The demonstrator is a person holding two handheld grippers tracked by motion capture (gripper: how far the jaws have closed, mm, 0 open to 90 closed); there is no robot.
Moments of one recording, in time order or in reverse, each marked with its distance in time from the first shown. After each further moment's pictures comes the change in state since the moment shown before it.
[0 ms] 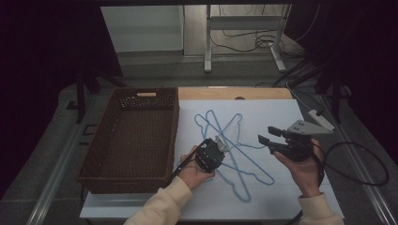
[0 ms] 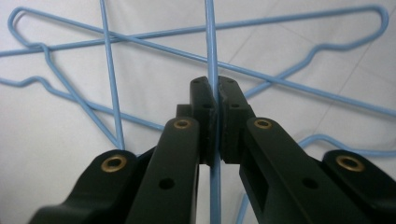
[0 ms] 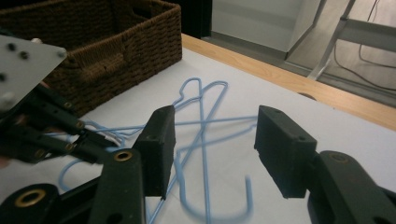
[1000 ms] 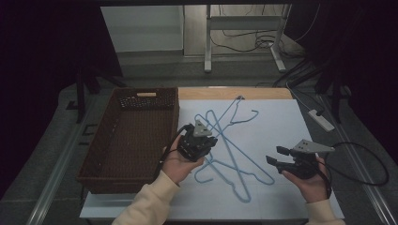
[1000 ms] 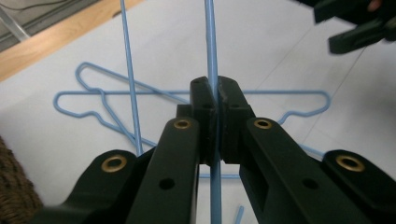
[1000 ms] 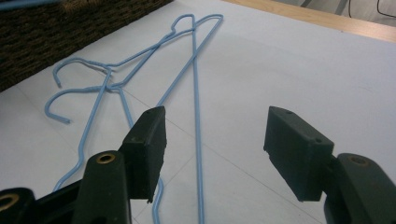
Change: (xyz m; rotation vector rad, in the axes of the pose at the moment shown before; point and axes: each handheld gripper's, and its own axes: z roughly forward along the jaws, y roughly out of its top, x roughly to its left) left arm 0.032 0.000 -0.078 -0.246 -0.038 -0.120; right arm -0.017 -0.070 -0.004 0.111 0.001 0.029
